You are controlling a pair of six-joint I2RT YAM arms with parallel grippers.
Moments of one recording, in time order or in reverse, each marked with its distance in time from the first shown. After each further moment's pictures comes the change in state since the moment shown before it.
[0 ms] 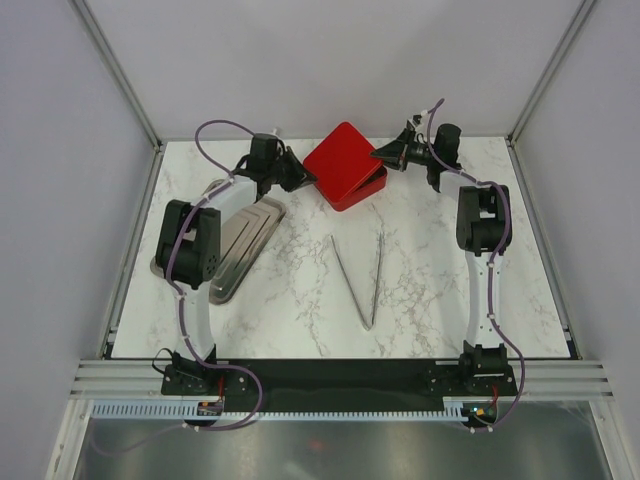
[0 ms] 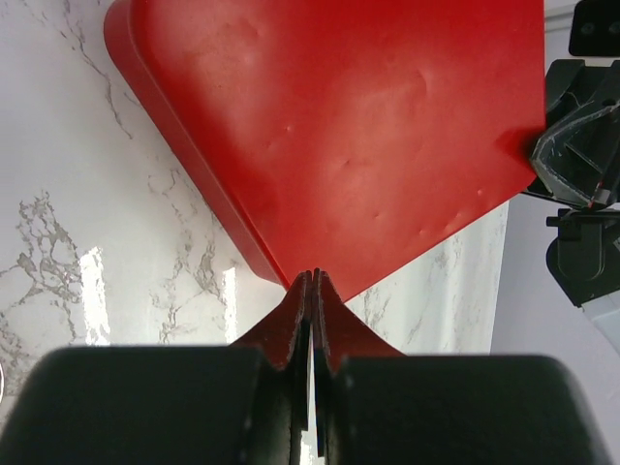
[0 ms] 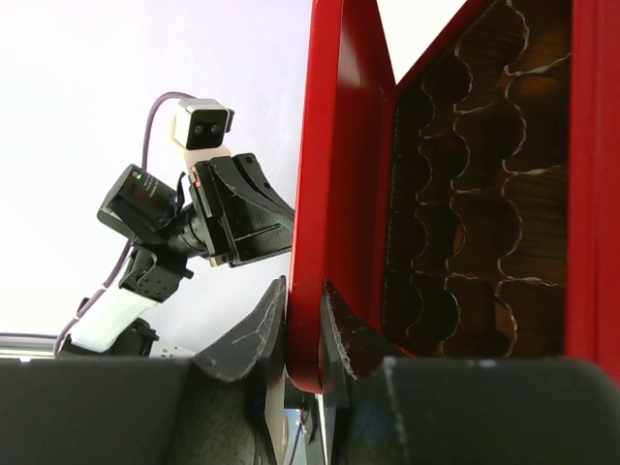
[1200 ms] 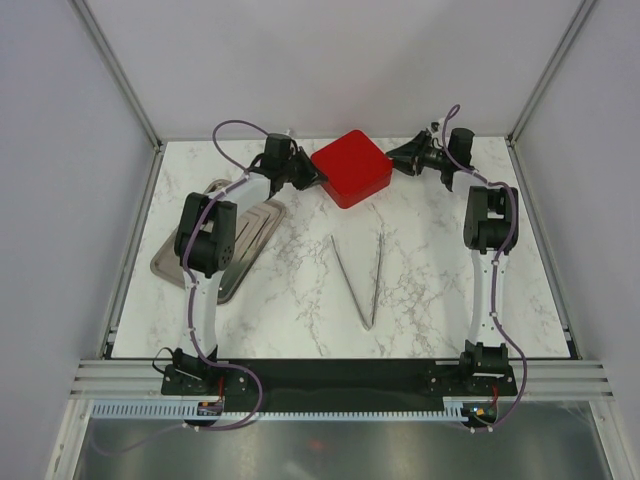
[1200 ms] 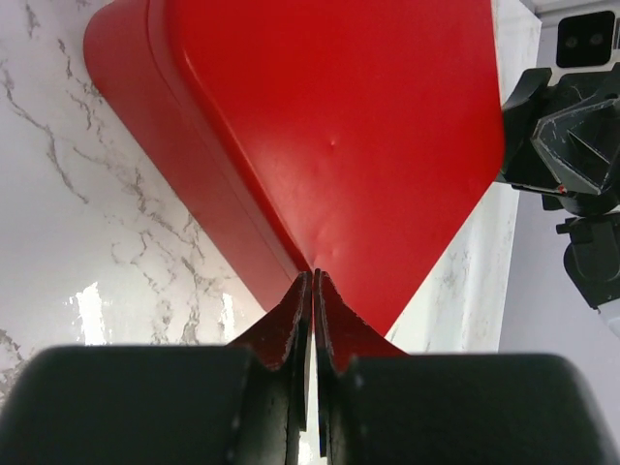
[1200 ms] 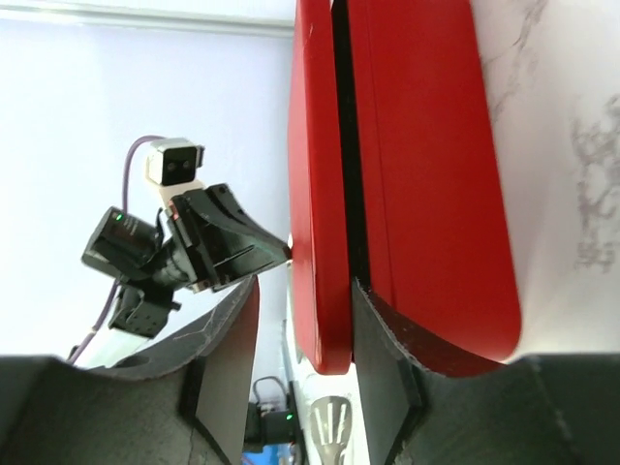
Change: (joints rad) left arm -0.034 0.179 0.154 0.013 0.010 -0.012; right arm -0.084 0.082 0.075 -0.195 0.058 -0.108
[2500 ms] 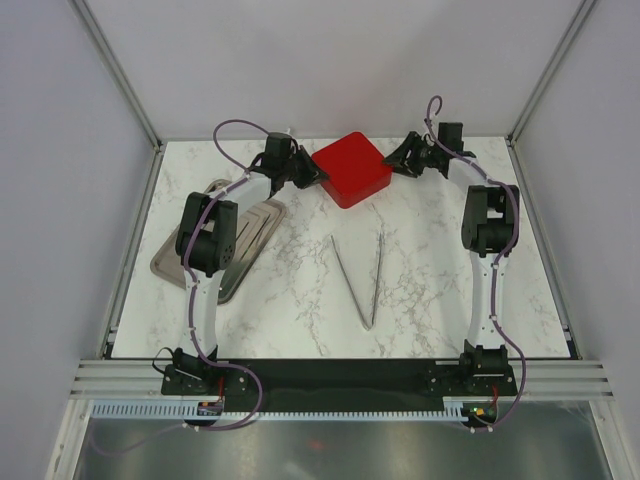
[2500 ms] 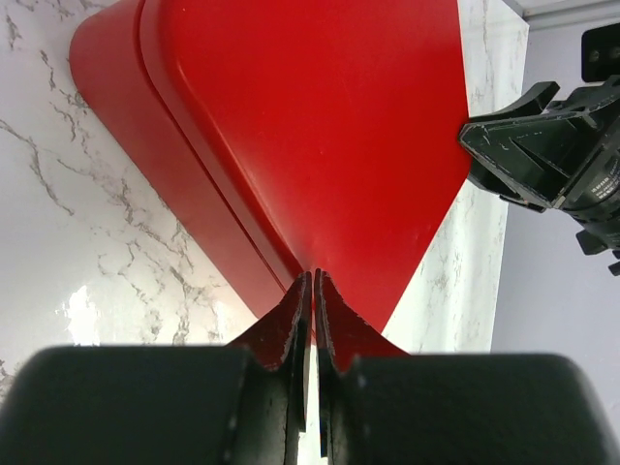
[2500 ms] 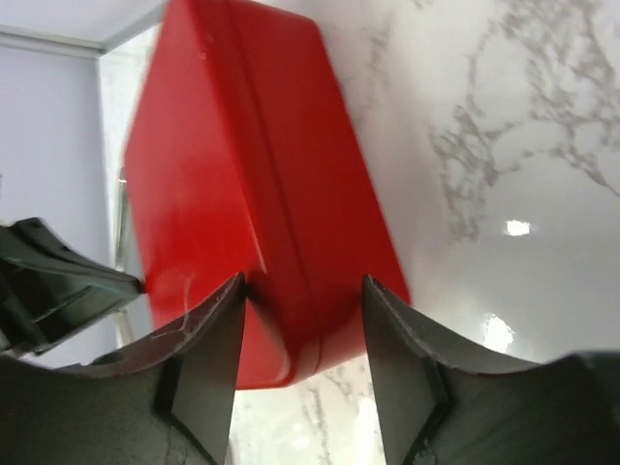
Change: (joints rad) left arm -0.002 0.016 0.023 0.015 0.012 -0.016; right arm 0.053 -0.127 0.054 -0.548 0.371 -0.566
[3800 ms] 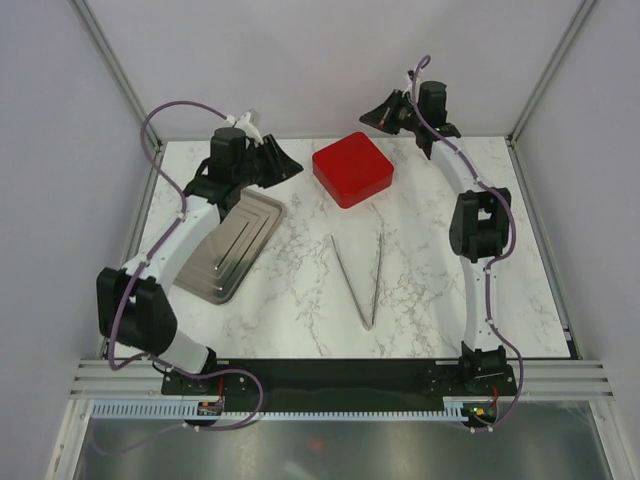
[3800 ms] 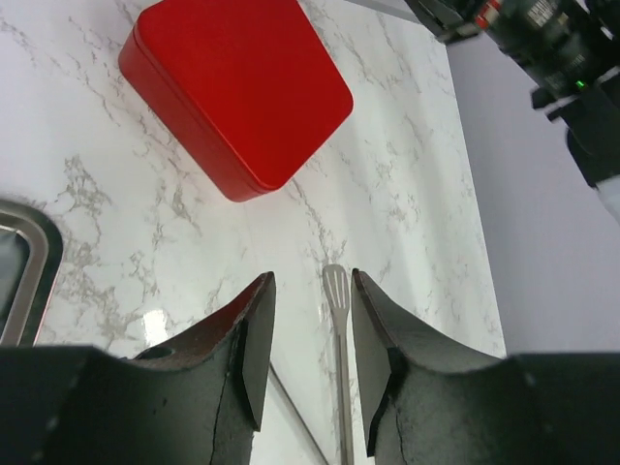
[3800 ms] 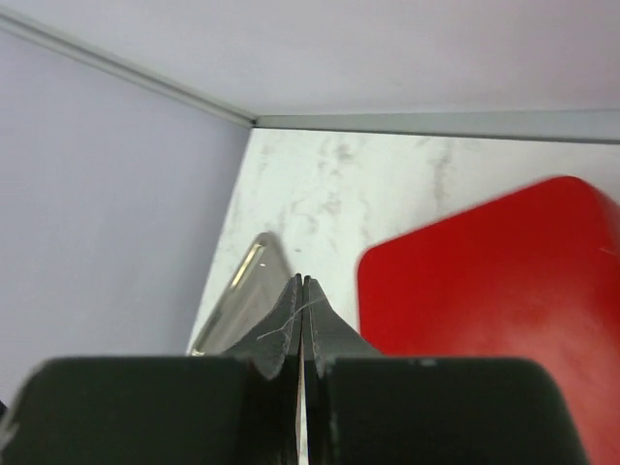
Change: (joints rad) left arm 0.023 -0.694 -0.347 -0.183 -0.097 0.196; right arm 0.127 -0.108 0.184 0.060 0.114 0.137
